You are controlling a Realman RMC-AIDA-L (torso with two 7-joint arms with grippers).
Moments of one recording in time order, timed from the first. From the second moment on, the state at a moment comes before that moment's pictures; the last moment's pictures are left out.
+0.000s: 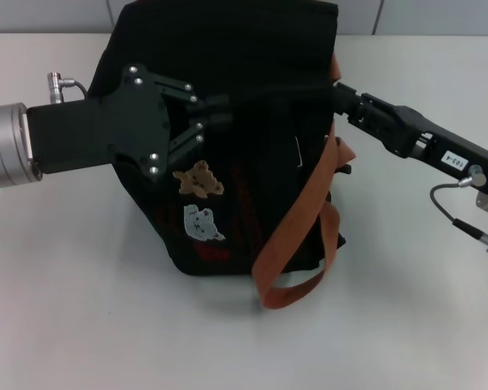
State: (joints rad) left arm -0.46 -2.07 0.90 0.80 1.62 1.72 -0.92; right arm 0.57 2.08 -0.66 -0.20 -1.56 -1.63 1.37
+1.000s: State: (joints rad) left arm -0.46 -2.07 0.90 0.80 1.62 1.72 -0.92; right arm 0.61 2.08 -0.67 -0.20 -1.58 -1.62 1.41
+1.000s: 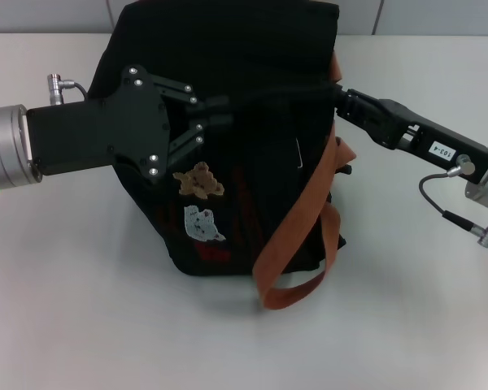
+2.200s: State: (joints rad) left arm -0.46 -2.07 0.90 0.79 1.62 1.72 -0.91; right arm 0.61 2.08 -0.67 -0.22 -1.61 -1.60 1.52
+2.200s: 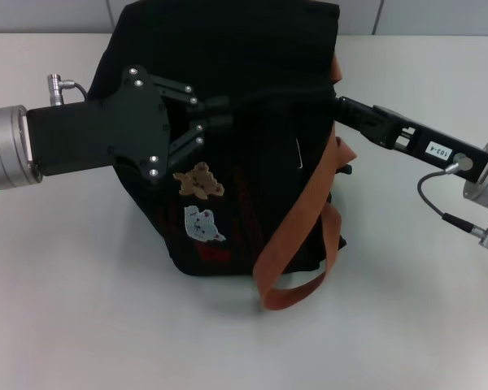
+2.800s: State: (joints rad) left arm -0.45 -2.08 0.91 0.79 1.62 1.72 -0.89; right arm 0.64 2.08 -0.68 -0.24 -1.62 -1.56 1.62
